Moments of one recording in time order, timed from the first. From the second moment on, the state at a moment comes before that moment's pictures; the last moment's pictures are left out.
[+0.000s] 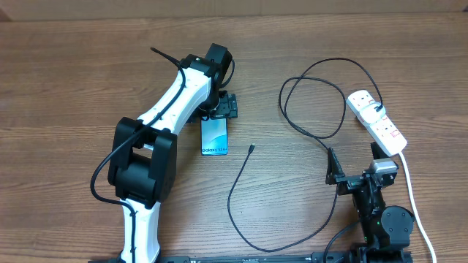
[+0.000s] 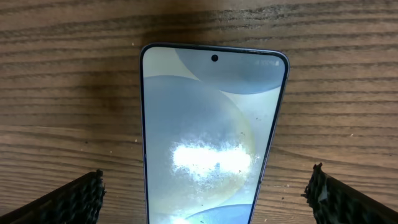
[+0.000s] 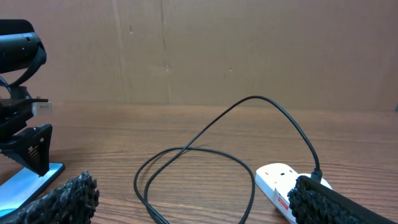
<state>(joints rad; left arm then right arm) -0.39 2.16 1.72 -1.08 -0.02 -0.50 -0.01 0.01 0.02 -0.02 -0.14 0.02</state>
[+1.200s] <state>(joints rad) -0.40 2.17 1.60 -0.96 -0.01 -0.50 -0.01 0.46 0.55 -0.15 -0.56 0.09</state>
